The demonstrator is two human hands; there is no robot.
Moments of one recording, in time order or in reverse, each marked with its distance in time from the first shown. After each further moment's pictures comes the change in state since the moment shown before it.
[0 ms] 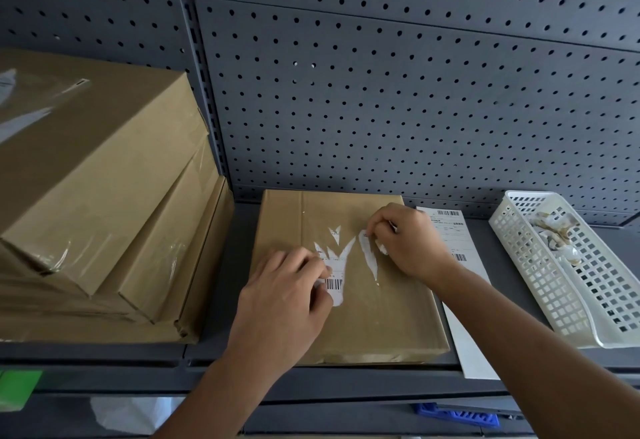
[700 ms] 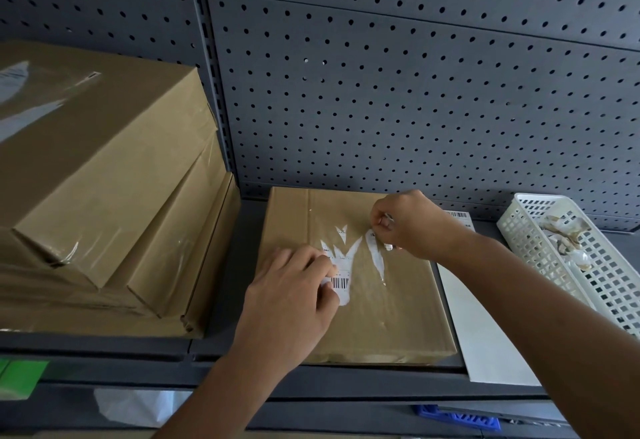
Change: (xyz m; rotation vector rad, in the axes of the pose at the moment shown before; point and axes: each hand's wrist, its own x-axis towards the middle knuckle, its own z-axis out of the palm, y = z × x) left_hand 0.001 0.000 0.001 -0.007 -0.006 0.011; right_hand 0.029 -0.011 -0.020 -0.402 -0.304 -0.099
